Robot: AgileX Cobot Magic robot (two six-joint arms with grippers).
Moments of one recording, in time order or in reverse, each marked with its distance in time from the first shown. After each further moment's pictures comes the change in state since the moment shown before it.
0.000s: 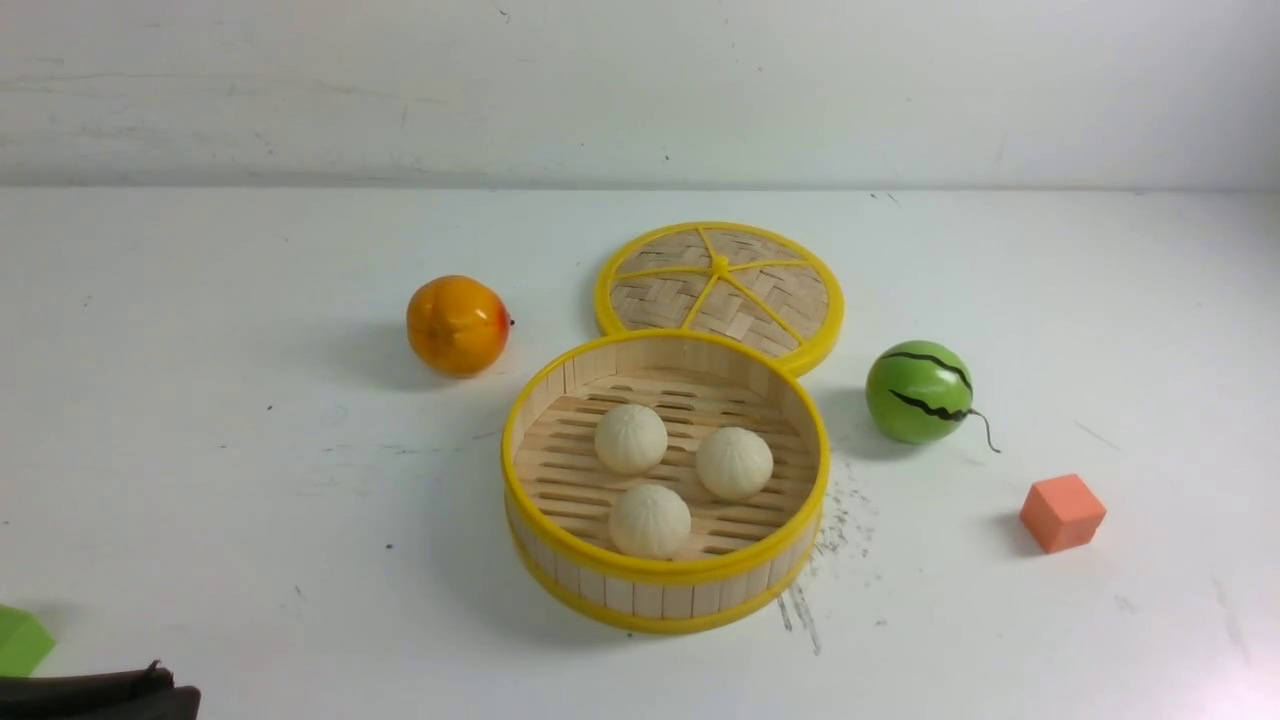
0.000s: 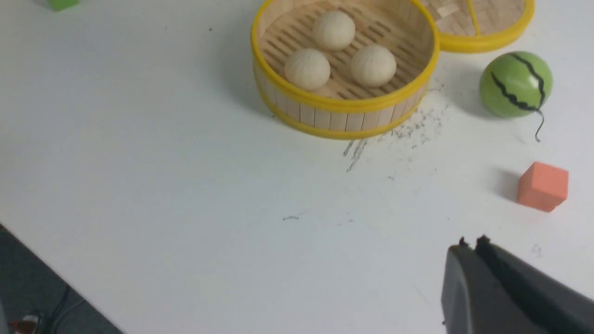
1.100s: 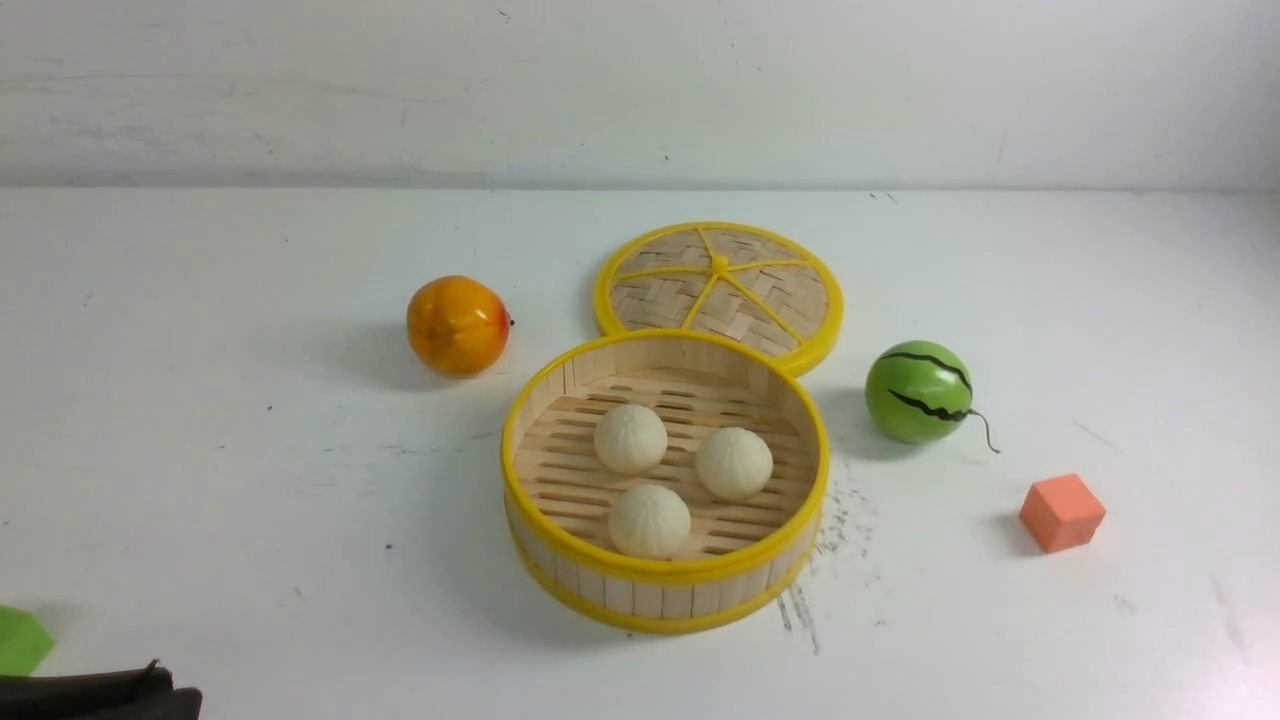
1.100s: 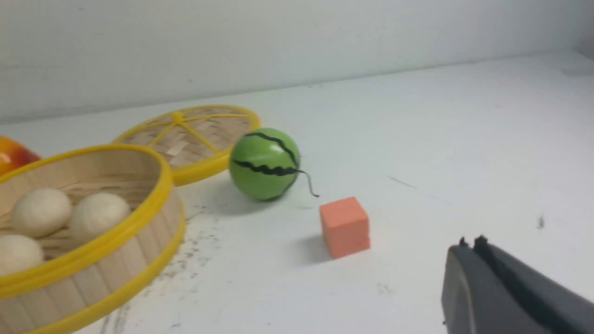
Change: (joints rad) right arm -0.589 -0.526 0.958 -0.089 -0.936 0.251; left arm 0.000 0.000 0.000 0.000 0.001 0.000
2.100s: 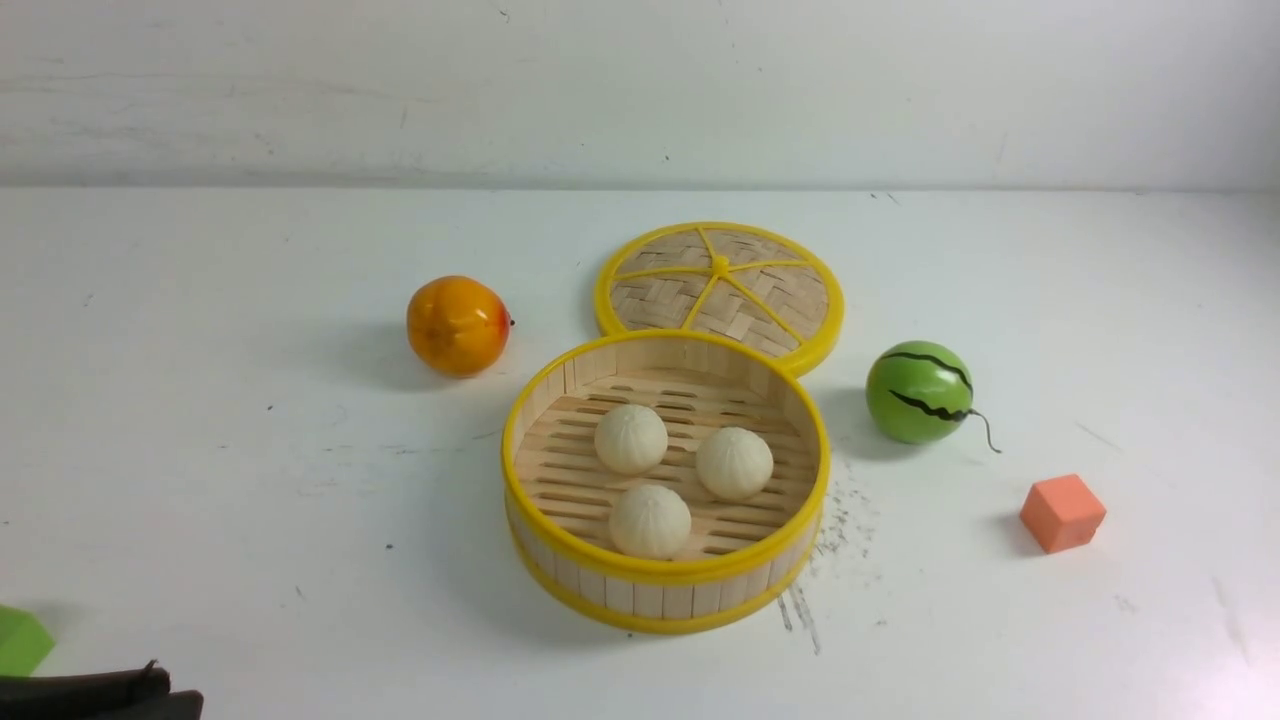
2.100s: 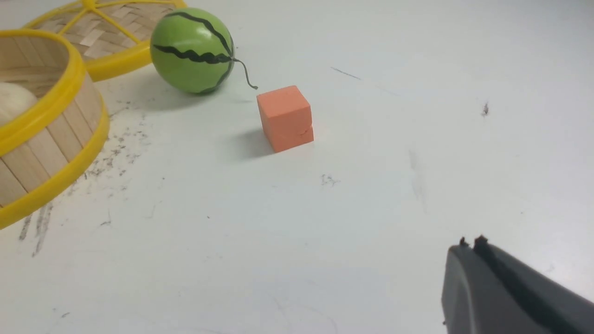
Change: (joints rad) right arm -0.033 -0.004 -0.009 -0.005 0.226 -0.044; left arm 0.000 0.000 0.000 0.000 0.002 0.000
